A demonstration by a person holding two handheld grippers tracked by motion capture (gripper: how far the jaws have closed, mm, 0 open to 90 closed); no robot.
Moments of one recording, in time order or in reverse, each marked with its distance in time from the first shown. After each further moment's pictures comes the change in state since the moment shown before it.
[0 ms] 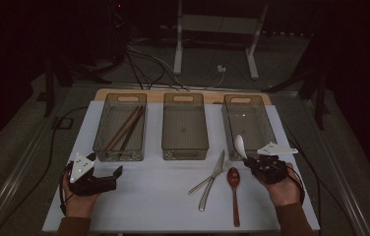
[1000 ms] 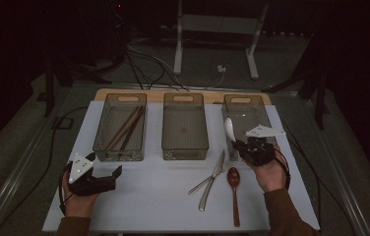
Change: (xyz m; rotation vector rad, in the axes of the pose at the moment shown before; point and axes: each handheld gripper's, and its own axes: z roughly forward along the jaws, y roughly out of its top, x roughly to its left) left arm 0.003 -0.002 0.000 -0.003 -0.001 -0.001; right arm 0.007 0.048 0.023 -0.065 0.016 0.002
